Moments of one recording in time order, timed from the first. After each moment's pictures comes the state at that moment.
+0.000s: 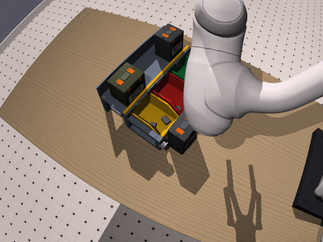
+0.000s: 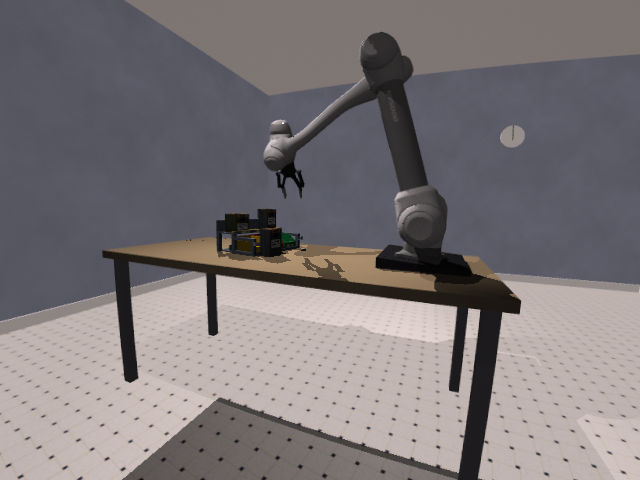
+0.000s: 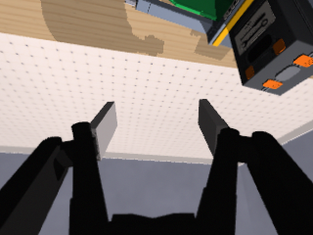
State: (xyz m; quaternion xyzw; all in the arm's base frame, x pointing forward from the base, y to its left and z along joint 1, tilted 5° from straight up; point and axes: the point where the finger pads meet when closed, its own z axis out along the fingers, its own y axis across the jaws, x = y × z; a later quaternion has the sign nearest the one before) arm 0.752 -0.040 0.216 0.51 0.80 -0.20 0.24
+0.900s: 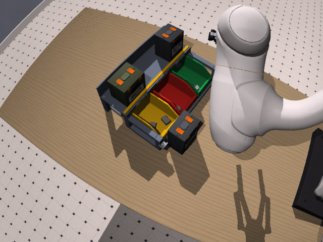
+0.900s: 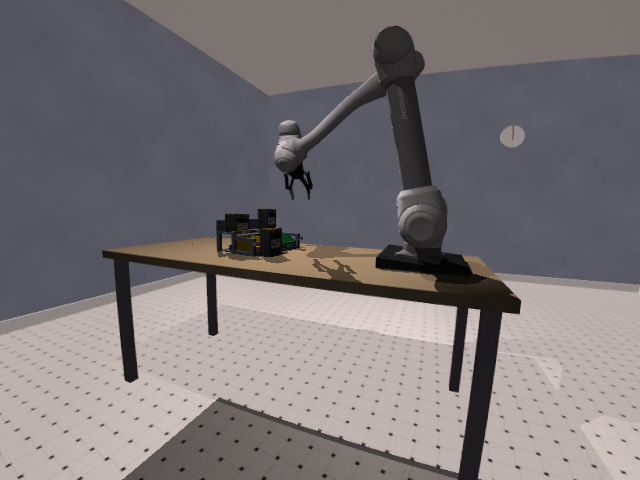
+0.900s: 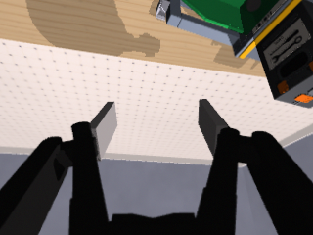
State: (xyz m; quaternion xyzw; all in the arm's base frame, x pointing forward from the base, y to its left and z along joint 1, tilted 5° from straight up) arm 0.697 -0.041 0.210 0.51 0.80 -0.20 0.24
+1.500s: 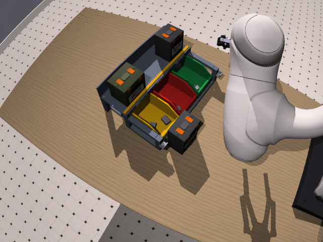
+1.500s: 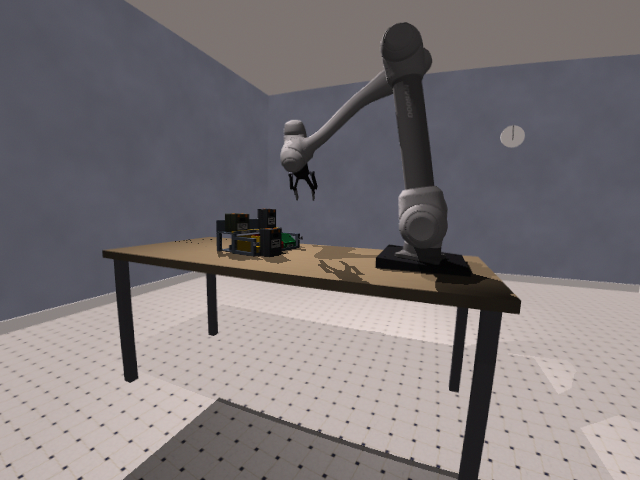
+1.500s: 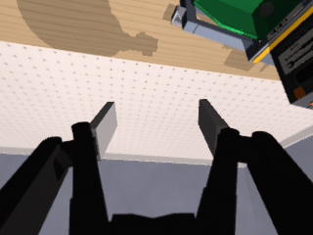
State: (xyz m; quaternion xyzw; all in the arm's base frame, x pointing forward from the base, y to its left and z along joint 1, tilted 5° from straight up) arm 0.666 -0.042 0.211 0.51 0.80 -0.20 0.24
